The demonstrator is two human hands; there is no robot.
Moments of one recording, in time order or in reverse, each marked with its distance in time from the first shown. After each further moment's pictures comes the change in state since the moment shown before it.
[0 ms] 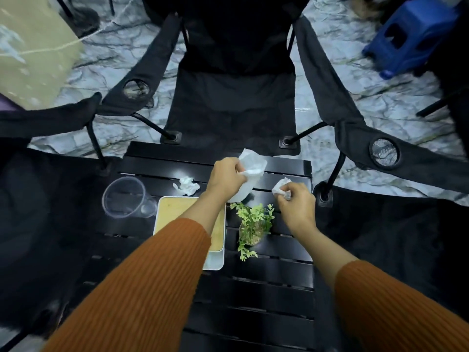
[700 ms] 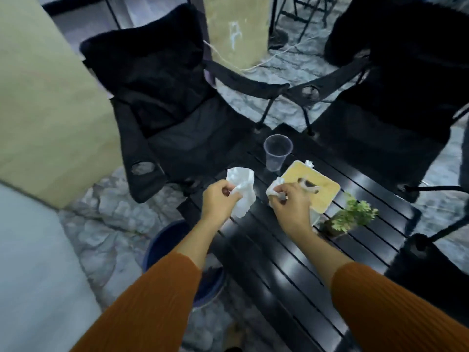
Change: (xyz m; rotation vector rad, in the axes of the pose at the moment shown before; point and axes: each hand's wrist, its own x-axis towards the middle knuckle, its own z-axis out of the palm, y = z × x) left_hand -0.345 -0.144 -0.104 -0.502 0.711 -0.437; right_hand -0.236 -0.124 0.070 -0.027 -0.445 -0.692
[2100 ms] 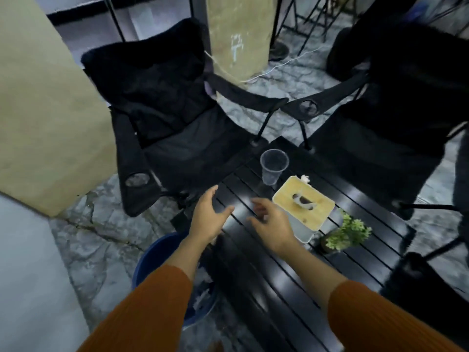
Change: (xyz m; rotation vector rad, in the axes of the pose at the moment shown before) left_hand 0.027 -0.034 0.004 0.054 -0.040 0.059; right_hand 0.007 -0.010 0.006 0.158 -0.315 0.052
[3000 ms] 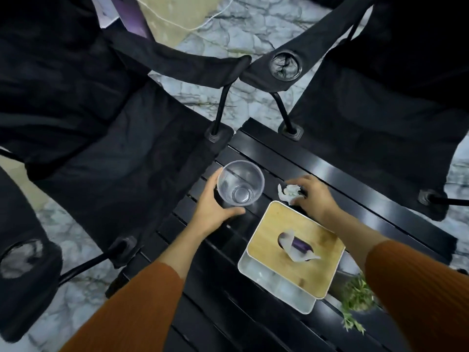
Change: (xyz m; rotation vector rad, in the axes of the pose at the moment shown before) left_hand 0.209 -0.014 0.152 -0.124 -0.354 0.006; right_hand 0.223 0.203 -0.109 -0.257 -0.043 0.313
